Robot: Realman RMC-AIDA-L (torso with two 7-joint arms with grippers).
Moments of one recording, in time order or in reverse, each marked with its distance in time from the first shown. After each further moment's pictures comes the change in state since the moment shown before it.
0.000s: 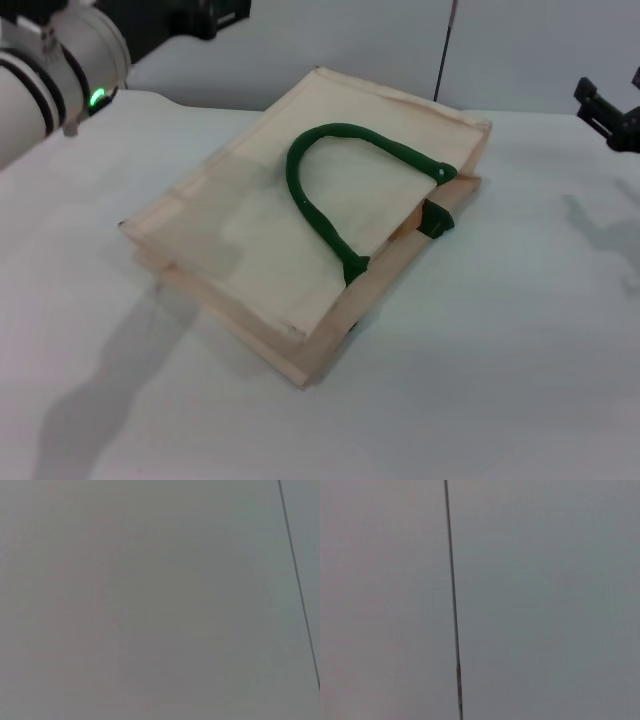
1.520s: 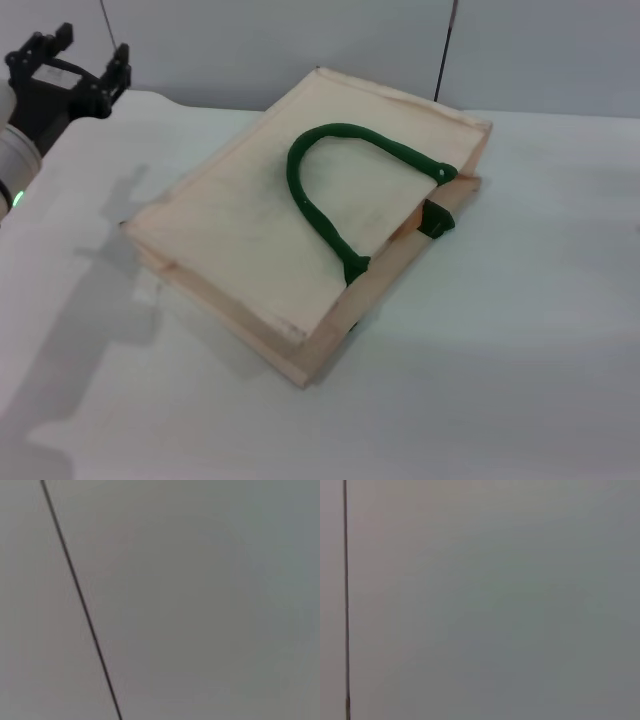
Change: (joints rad) left arm 0.117 -0.013 -0.009 -0.293 -0.990 -0.171 1.049; right arm -0.162 0.002 0.340 -0.216 0.039 -0.039 -0.382
